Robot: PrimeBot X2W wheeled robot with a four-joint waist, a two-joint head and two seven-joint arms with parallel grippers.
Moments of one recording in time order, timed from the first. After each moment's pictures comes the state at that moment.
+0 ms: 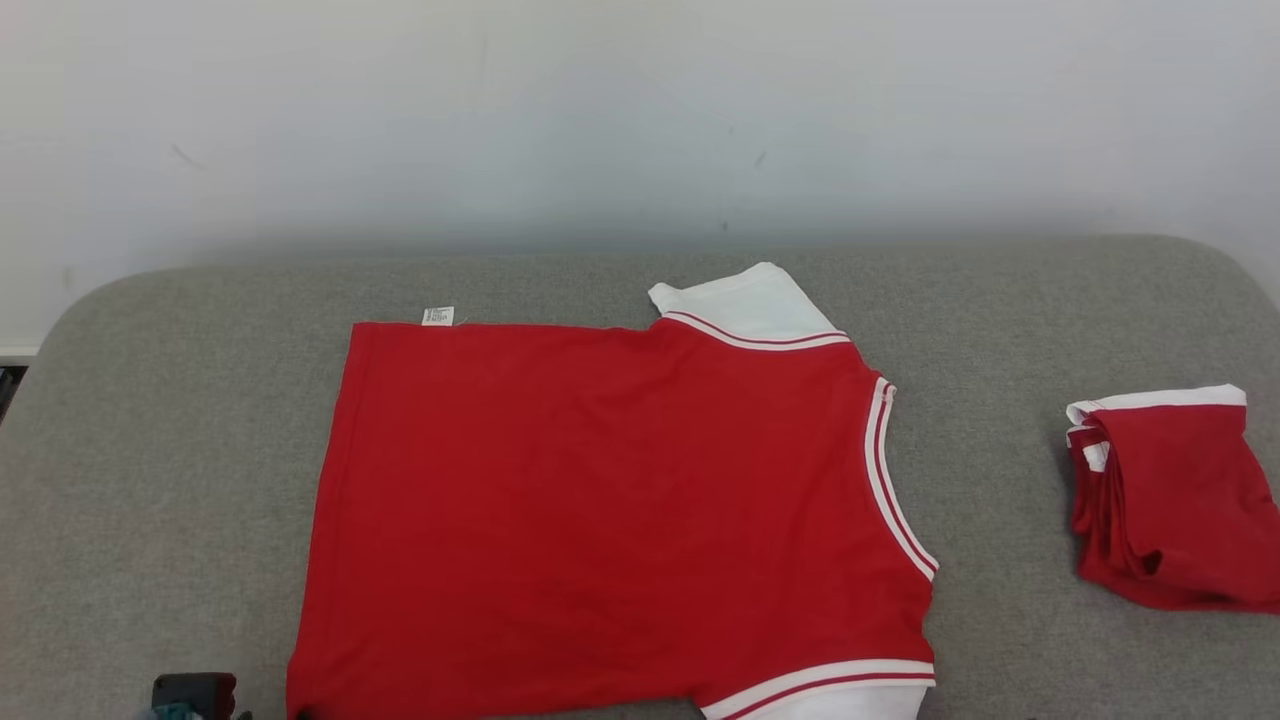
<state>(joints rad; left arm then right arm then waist) -0.04 0.32 -0.30 0.41 -0.33 0.07 0.22 0.23 -0.16 0.24 0.12 0.38 0.04 0.36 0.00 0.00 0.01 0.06</state>
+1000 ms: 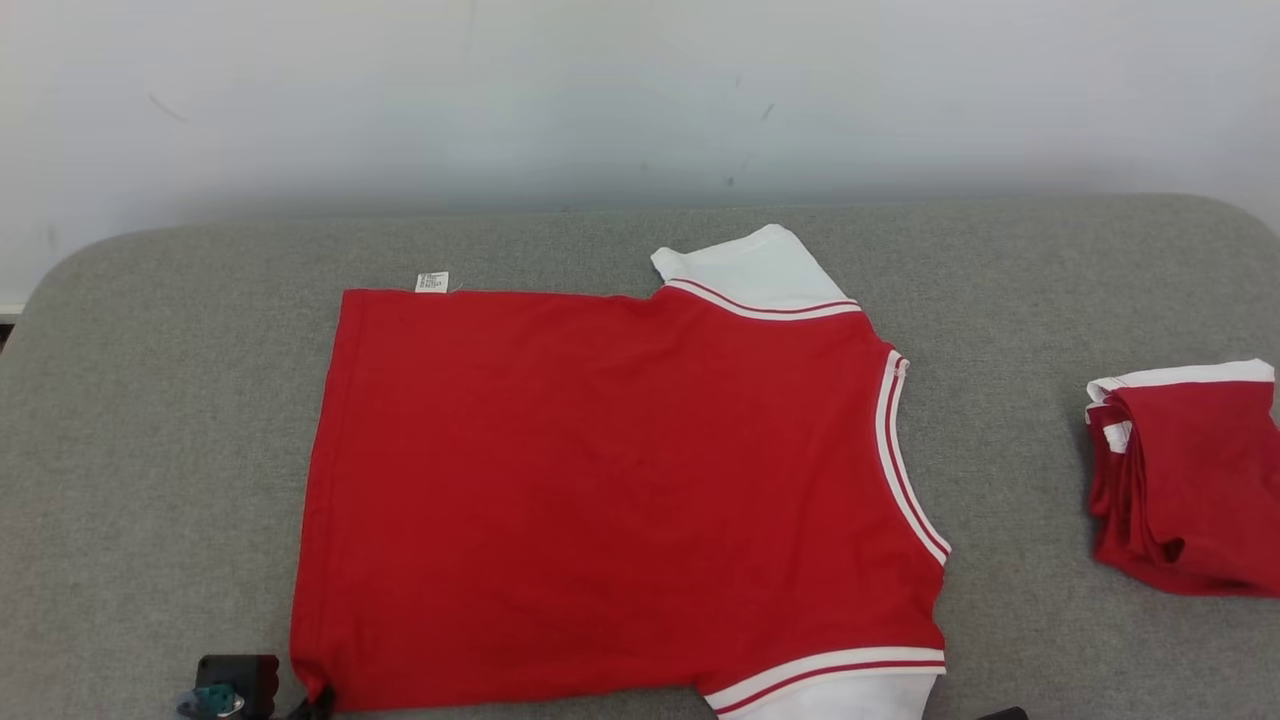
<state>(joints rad) -0.10 0.28 -0.34 0.47 -0.33 0.03 0.22 0.22 -0.19 0.26 0.08 0.38 0.04 0.44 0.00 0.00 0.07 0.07</state>
